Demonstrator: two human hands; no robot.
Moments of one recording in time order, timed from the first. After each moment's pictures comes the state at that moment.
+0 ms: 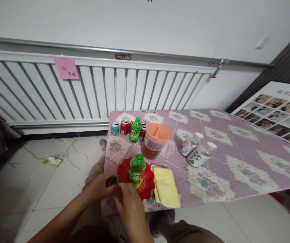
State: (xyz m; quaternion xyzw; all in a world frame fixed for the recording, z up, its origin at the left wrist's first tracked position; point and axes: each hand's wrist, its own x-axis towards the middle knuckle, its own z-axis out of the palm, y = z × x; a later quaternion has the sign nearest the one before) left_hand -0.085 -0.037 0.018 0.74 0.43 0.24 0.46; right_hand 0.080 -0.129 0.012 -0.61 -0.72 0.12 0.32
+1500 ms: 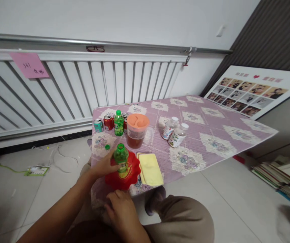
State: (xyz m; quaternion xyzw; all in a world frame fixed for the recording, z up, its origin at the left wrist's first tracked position) left_hand -0.020 0.010 0.012 0.77 0.30 0.26 0.50; right_hand 0.084 -0.172 0.009 -0.65 -0.69 0.27 0.15
